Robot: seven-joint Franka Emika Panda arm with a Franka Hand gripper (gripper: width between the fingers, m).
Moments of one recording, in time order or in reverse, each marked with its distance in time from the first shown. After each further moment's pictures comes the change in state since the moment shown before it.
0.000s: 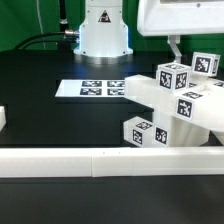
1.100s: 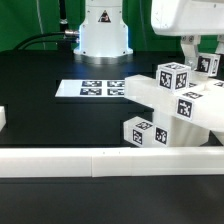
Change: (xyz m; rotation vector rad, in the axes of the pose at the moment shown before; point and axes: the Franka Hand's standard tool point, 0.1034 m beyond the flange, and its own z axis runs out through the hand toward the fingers) arm -0.005 0.002 0.002 -0.056 -0.037 -0.641
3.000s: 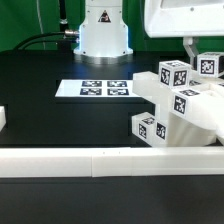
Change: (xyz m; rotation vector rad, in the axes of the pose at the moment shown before) arm 0.006 -0.008 0.001 0.086 0.044 1.437
